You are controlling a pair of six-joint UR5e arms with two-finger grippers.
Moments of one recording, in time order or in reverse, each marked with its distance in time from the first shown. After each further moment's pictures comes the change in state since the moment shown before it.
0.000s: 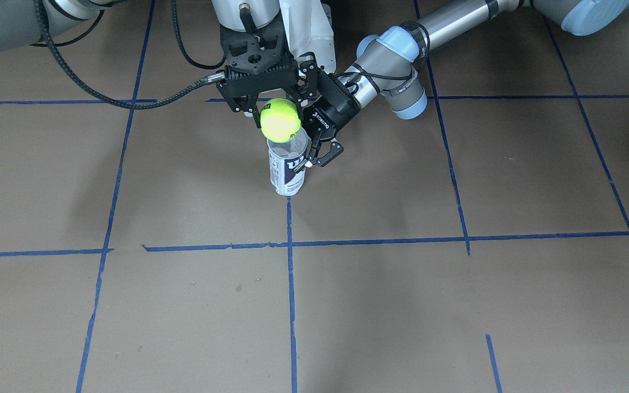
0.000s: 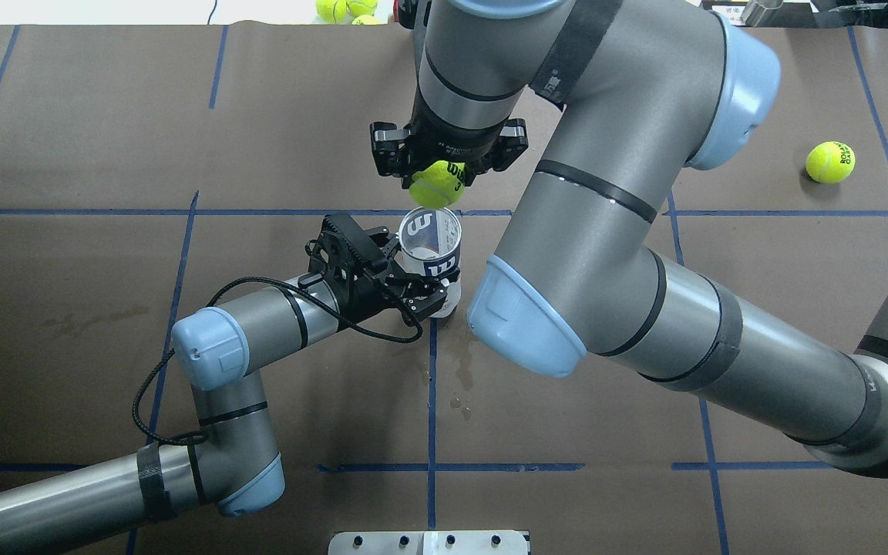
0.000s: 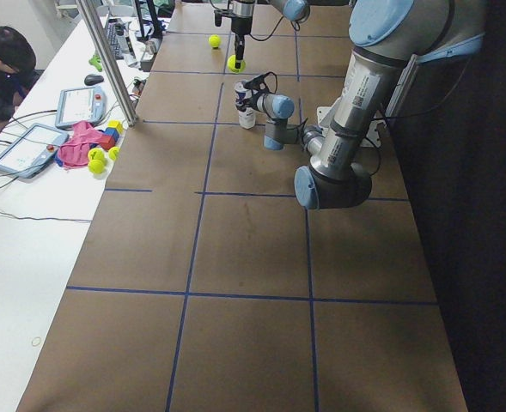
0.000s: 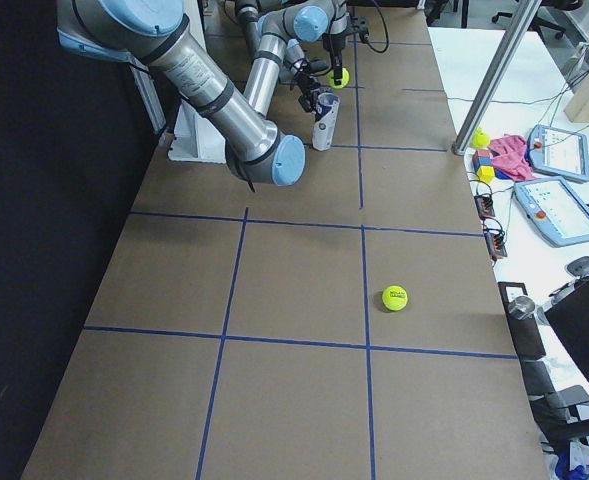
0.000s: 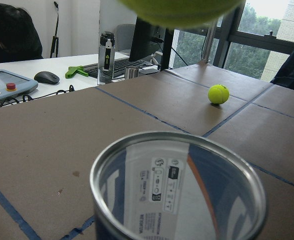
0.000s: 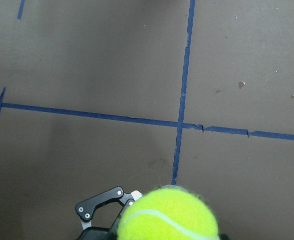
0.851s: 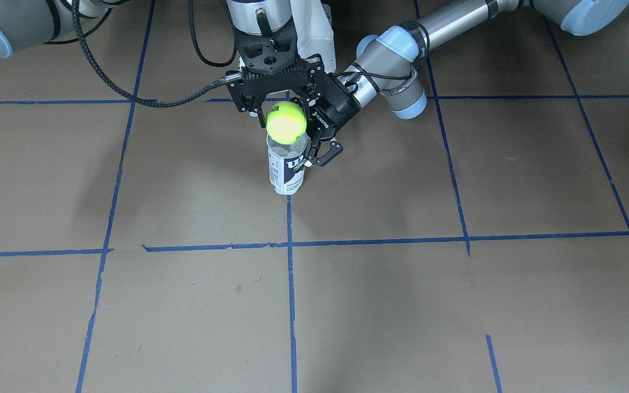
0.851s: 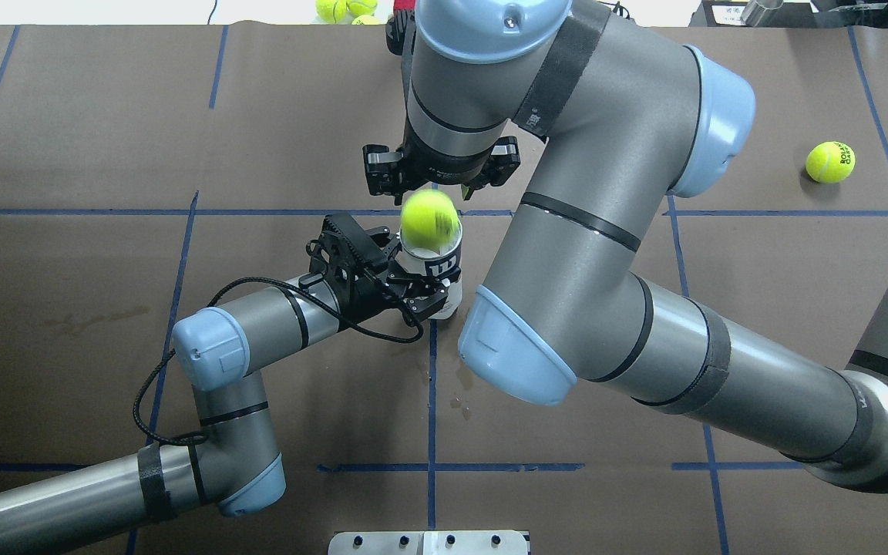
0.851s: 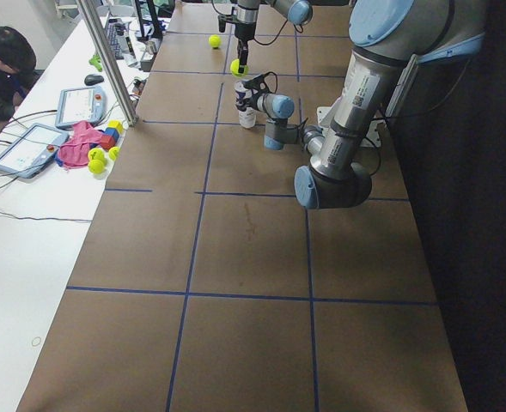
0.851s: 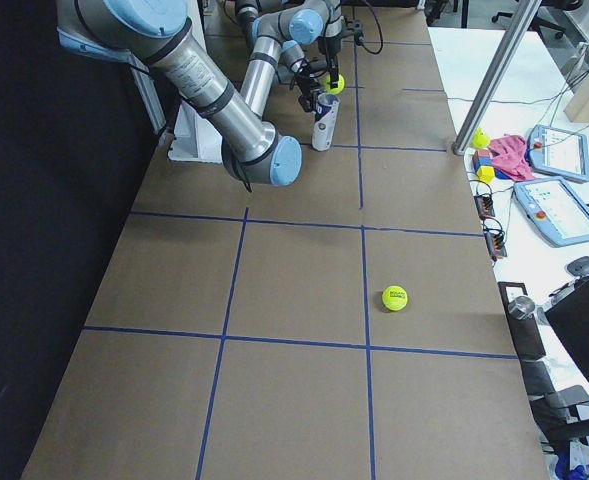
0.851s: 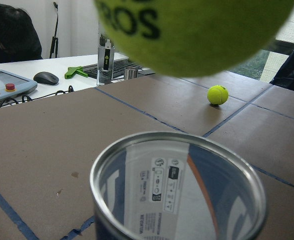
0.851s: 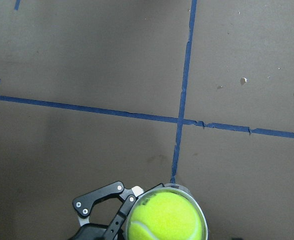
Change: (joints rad) left arm 0.001 -0.002 0.000 -0.001 0.000 0.000; right arm -0.035 -0.010 0.005 0.001 -0.046 0.001
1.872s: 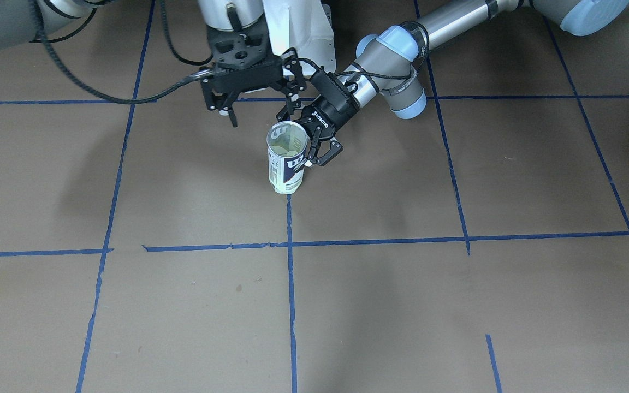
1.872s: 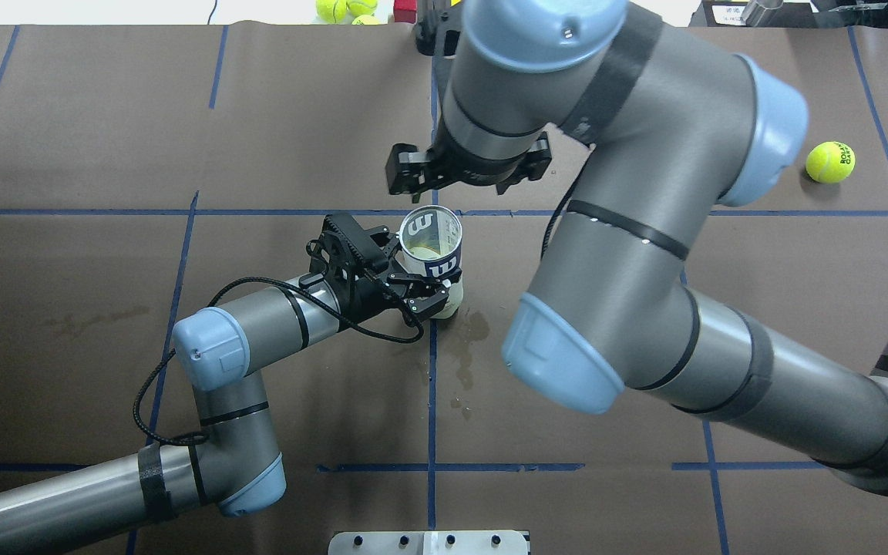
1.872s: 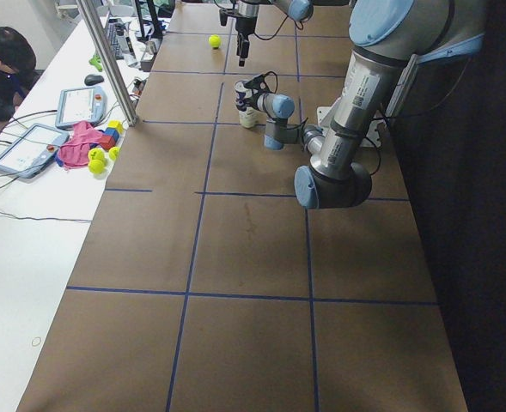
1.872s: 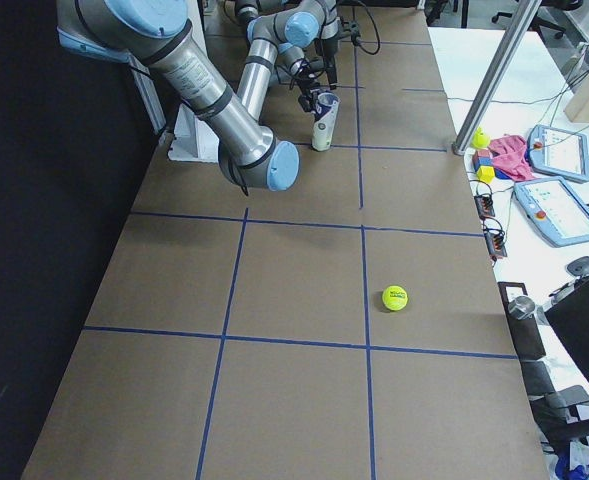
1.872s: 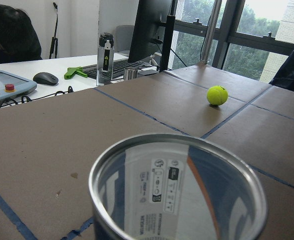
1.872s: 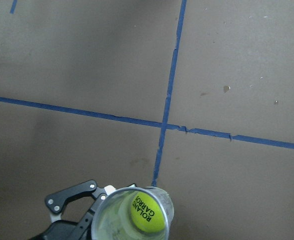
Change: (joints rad) left arm 0.000 0.000 -0.001 0.000 0.000 0.000; right arm 0.065 -0.093 0.086 0.000 0.026 -0.084
